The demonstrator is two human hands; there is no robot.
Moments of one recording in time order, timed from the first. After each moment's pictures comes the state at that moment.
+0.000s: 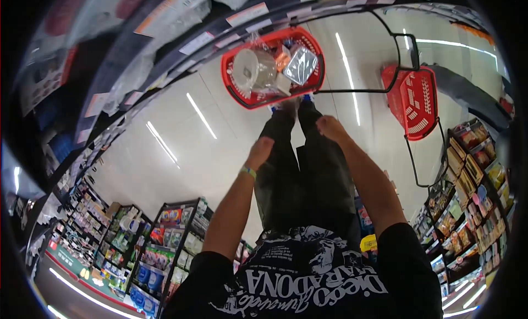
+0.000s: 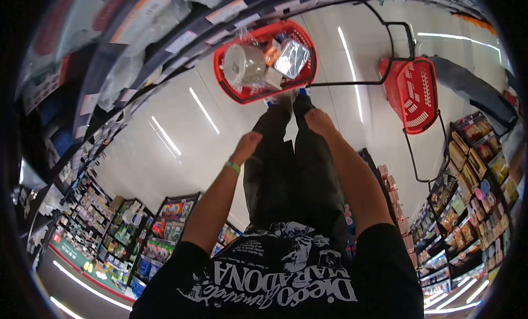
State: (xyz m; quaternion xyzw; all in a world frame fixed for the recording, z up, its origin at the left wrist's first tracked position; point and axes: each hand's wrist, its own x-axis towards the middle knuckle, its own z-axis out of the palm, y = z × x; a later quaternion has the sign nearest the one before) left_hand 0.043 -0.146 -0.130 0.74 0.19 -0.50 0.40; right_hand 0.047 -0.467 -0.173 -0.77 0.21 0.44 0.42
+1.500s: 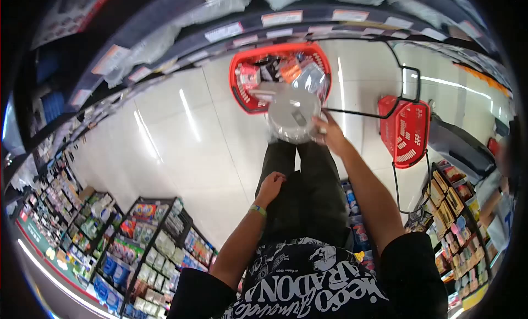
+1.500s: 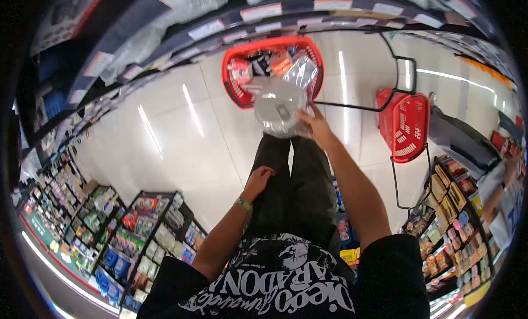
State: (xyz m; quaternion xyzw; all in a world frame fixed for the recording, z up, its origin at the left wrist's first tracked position) left_hand -0.064 -0.189 -0.073 0.69 0.27 -0.45 0.50; right_hand 0.124 -0.443 -0.085 -0.42 0.42 0.39 0.70
